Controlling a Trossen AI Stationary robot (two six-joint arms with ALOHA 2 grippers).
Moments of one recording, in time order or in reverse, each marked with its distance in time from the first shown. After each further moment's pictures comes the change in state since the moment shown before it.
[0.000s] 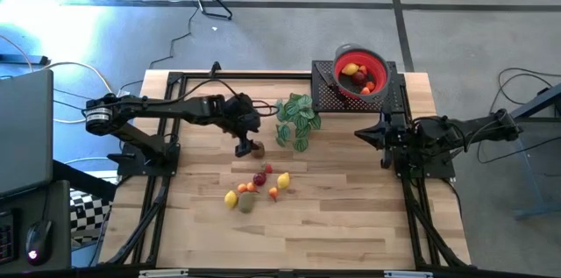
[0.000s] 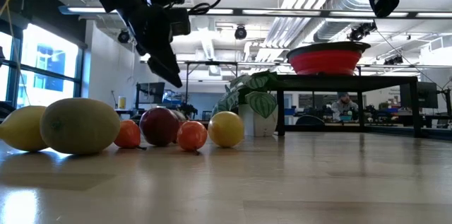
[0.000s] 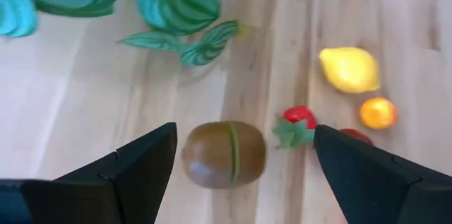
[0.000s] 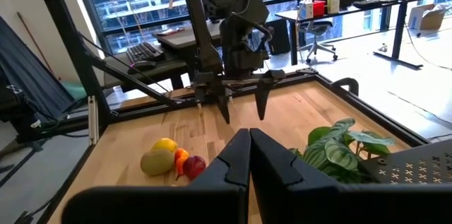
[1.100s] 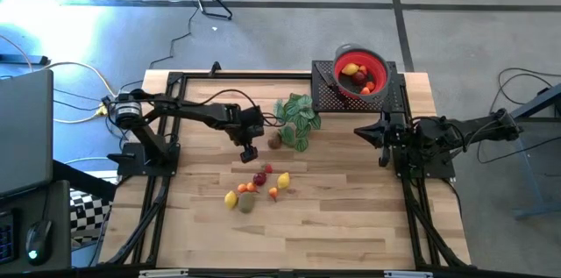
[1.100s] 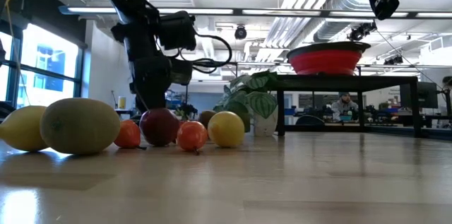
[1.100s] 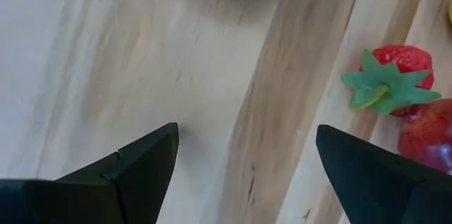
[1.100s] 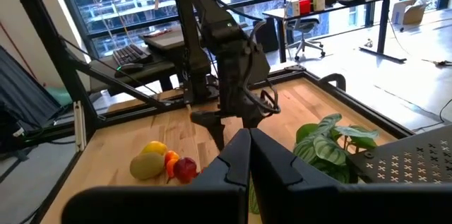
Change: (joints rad) left arm 0.002 0.262 -0.002 -0.039 0.002 -0.143; right arm 0.000 0.010 0.000 0.000 0.048 0.026
